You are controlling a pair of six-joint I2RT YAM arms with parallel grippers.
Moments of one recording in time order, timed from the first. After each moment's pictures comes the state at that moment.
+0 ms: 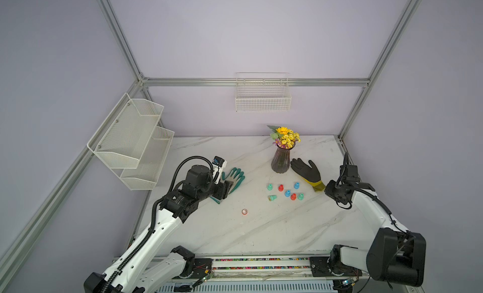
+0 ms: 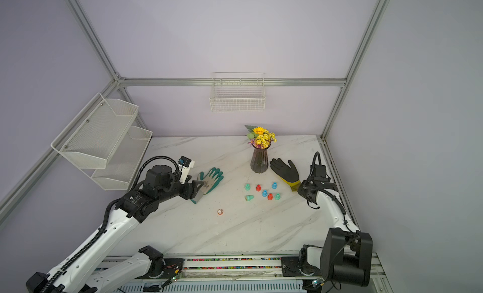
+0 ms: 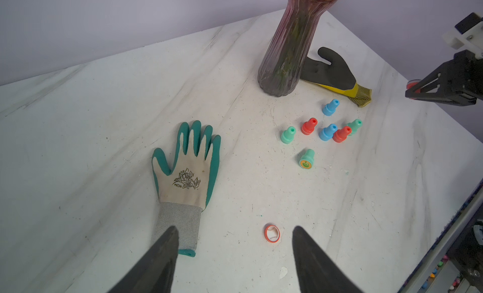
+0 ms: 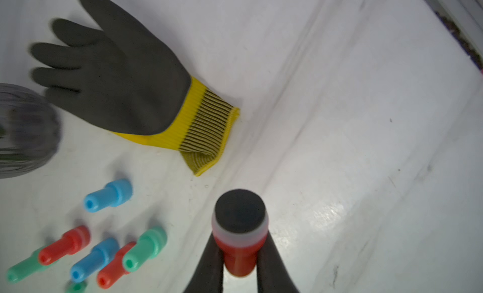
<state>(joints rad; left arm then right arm) -0.45 0.97 0.95 -0.58 0.10 -0.06 -0.17 1.20 0.80 -0.60 -0.04 0.49</state>
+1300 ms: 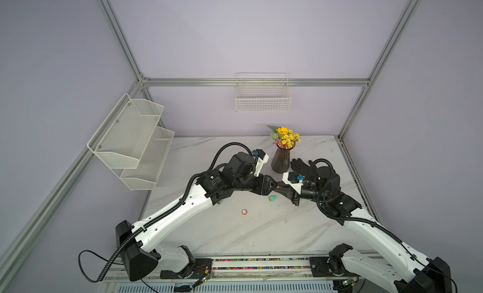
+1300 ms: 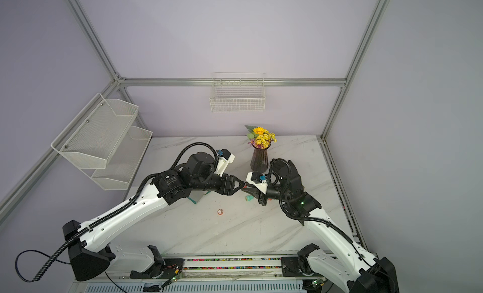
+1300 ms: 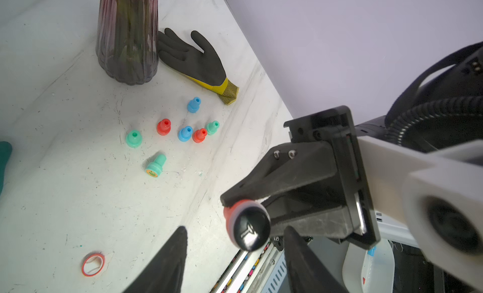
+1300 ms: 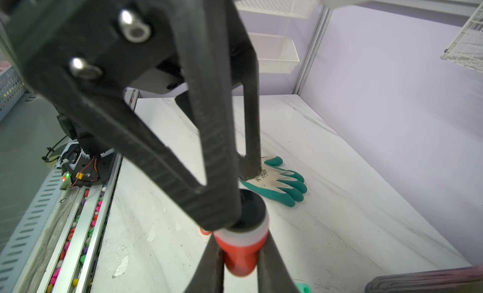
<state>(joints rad) -0.85 1.37 1.39 -0.65 0.23 -0.55 0.47 0.99 0.75 -0.08 -0.74 -0.42</state>
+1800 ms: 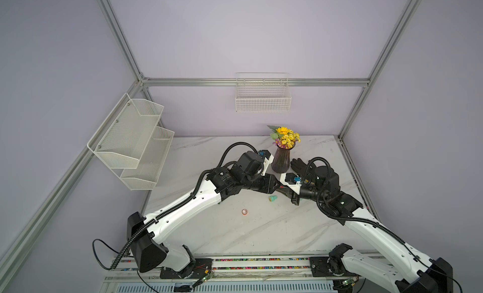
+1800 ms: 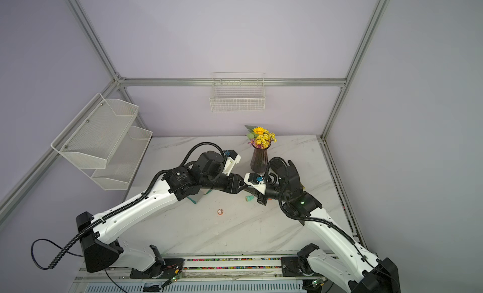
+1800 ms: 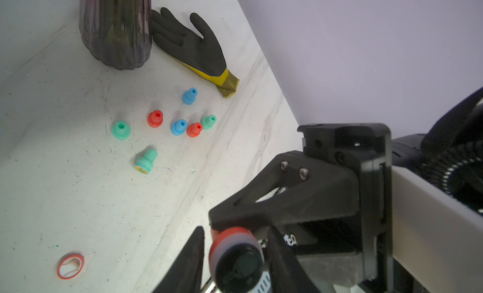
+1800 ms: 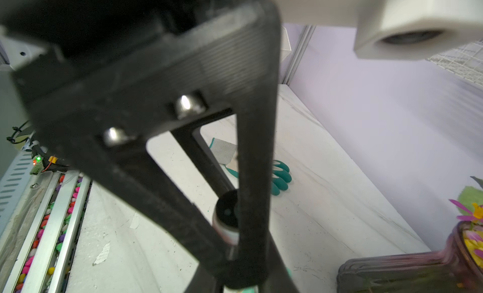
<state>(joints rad) -0.87 1.45 1.45 -0.67 0.23 -0.60 0.50 0.98 0.78 -0.15 -0.62 -0.48</state>
